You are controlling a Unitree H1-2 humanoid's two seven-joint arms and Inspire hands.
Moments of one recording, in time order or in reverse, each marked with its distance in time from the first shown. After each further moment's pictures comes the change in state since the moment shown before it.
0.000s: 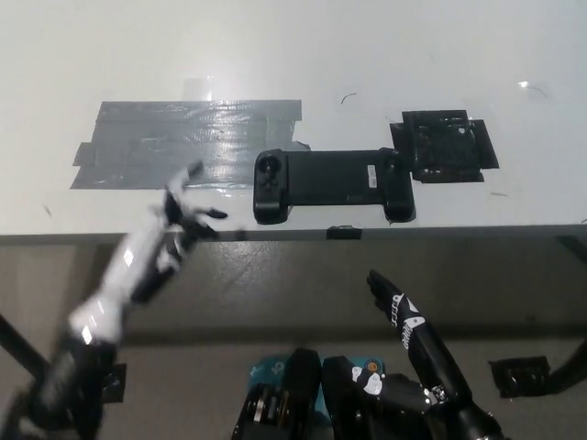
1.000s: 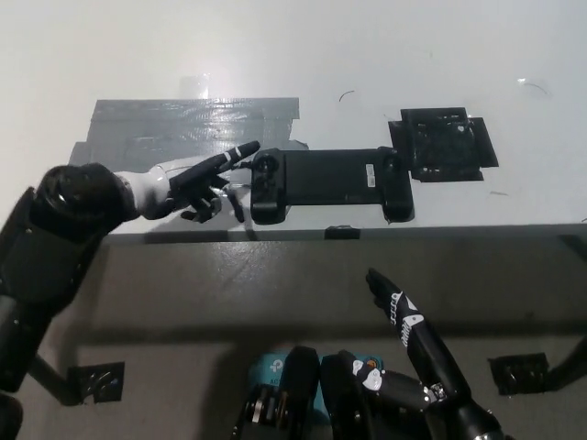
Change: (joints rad) left_arm -0.524 0.125 -0.243 0.546 -0.143 0.548 -0.604; right_arm -0.015 -0.001 -0.001 0.001 -0.004 0.001 0.002
